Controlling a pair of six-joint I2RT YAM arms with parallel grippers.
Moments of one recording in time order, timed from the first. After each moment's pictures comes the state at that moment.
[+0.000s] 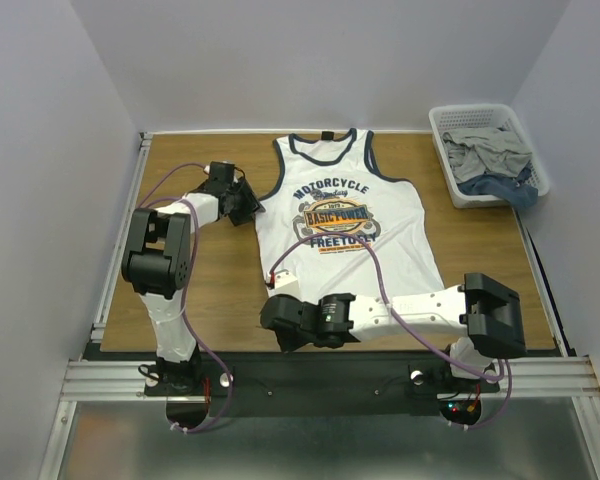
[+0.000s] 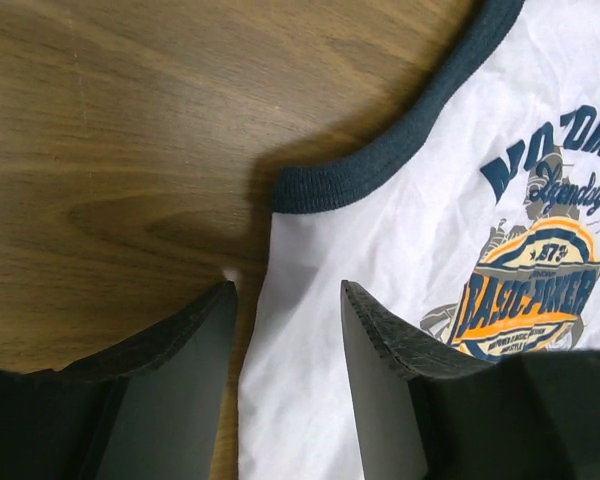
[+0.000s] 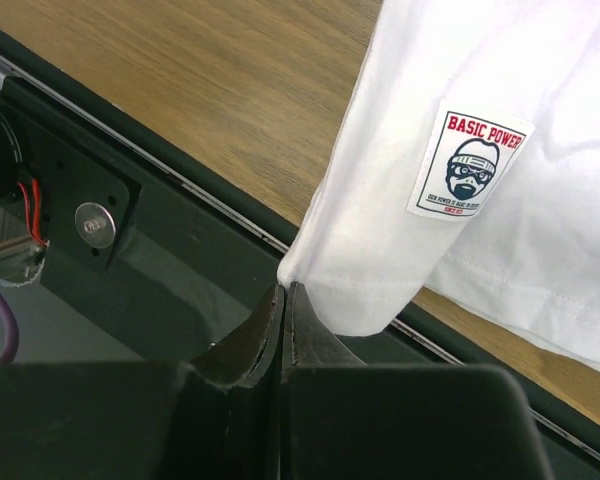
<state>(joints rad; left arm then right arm) -0.19 1.91 1.18 -0.12 0.18 -0.71 1.42 1.67 1.18 -0.49 0.29 0.90</state>
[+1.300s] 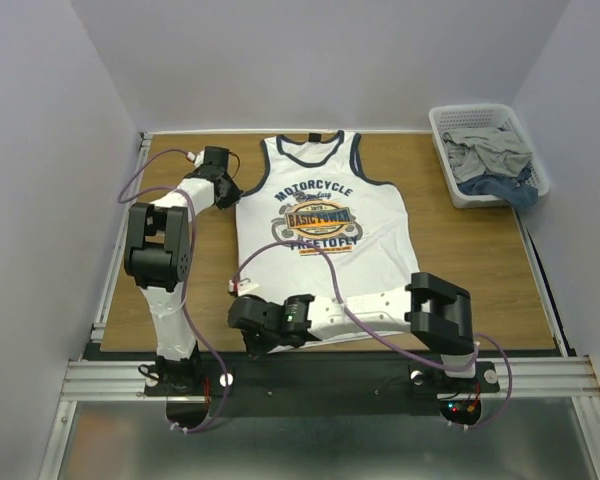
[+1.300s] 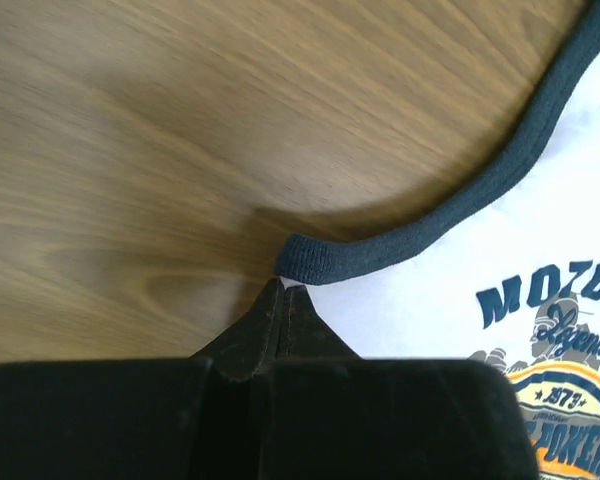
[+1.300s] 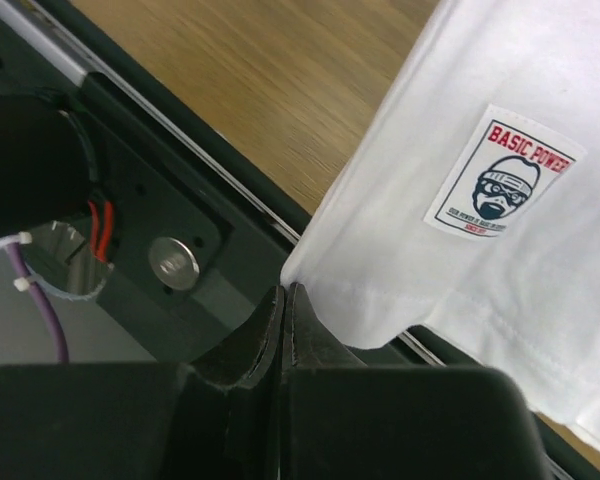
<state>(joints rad) -0.16 1.98 1.38 -0.28 -0.10 -0.70 1.41 1.91 1.37 -0.41 0.10 0.83</state>
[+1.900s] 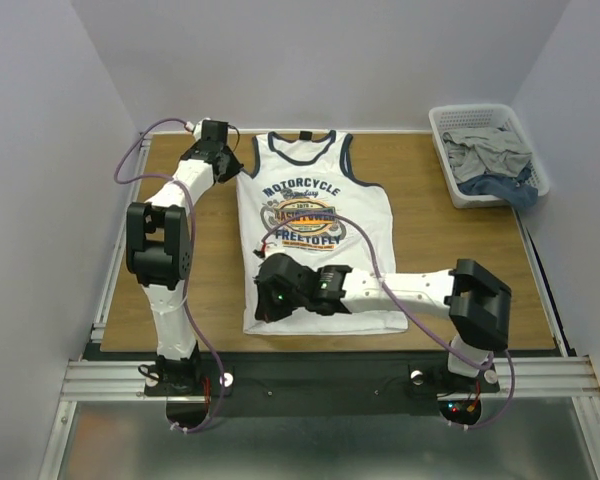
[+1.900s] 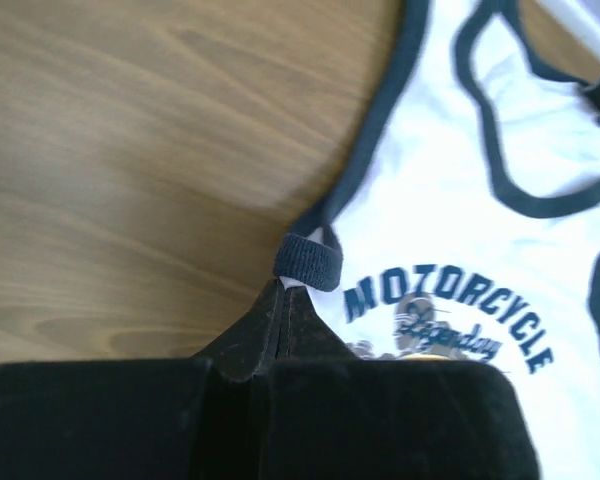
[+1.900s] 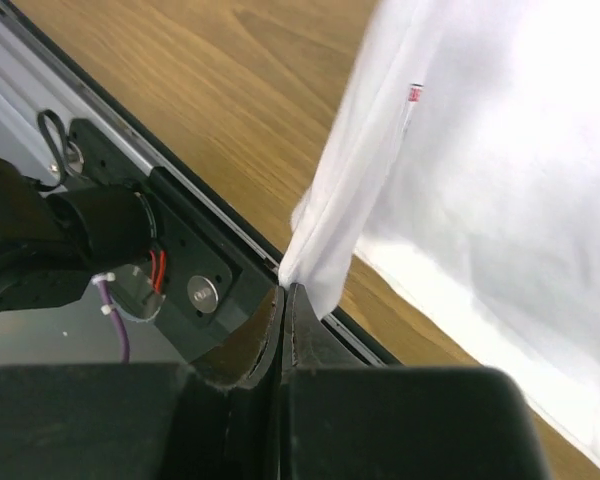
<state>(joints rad) -0.15 2.00 1.60 -0.37 -0.11 -0.65 1.25 1.76 1.26 -0.27 -0.01 0.81</state>
